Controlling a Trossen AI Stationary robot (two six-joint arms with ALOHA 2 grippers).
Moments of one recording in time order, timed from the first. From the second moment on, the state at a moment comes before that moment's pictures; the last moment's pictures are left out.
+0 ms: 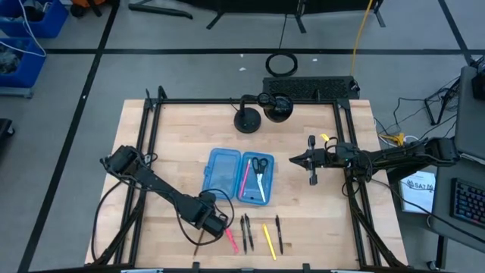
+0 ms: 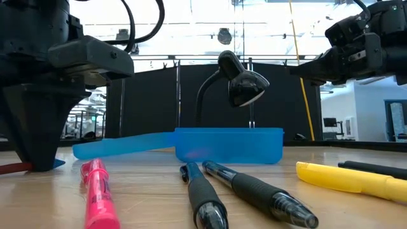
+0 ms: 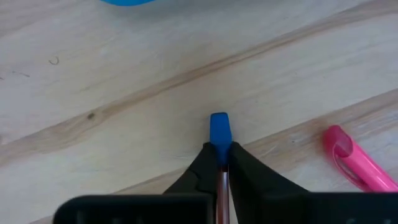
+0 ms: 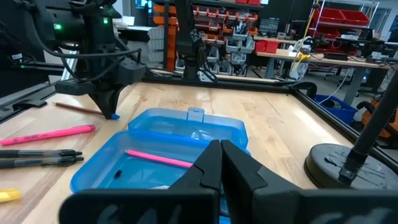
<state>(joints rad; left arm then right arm) -0.54 1.95 1.23 -0.78 -0.08 -1.76 -0.08 0.81 0.02 0.75 -0.05 -0.09</state>
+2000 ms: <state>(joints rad) 0.09 1.88 1.23 -0.17 -0.08 -1.03 -0.08 0.81 0.02 0.77 -0.05 -0.12</state>
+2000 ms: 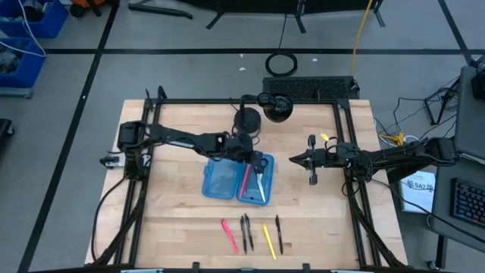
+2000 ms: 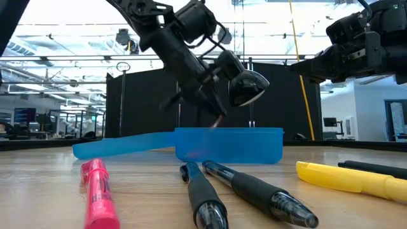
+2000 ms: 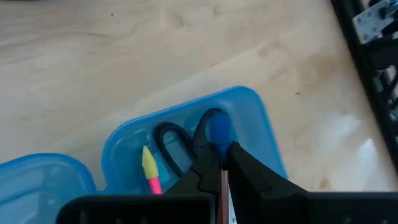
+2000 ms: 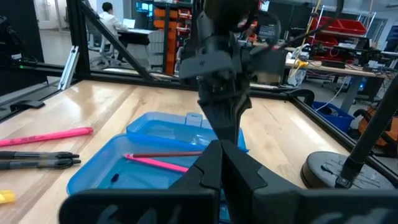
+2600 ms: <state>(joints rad) 0.09 1.91 1.23 -0.22 -0.10 -1.04 -0.08 0.81 0.02 0.78 -0.05 -0.12</state>
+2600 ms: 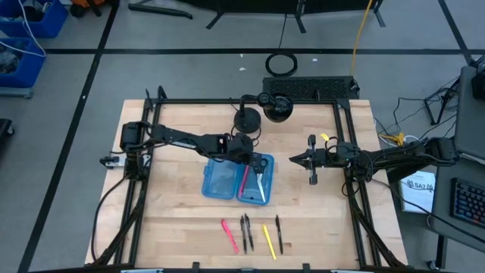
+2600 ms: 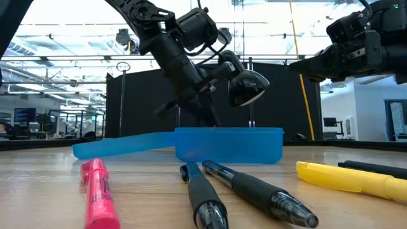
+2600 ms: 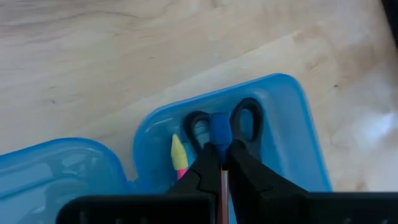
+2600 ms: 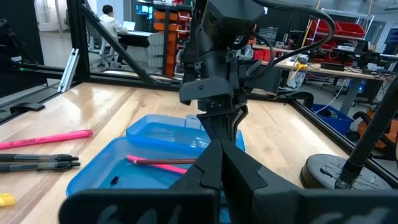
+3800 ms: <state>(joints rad) 0.07 1.99 1.23 -0.21 -0.13 -1.05 -0.08 0.81 0.02 0.80 -0.05 -0.12</state>
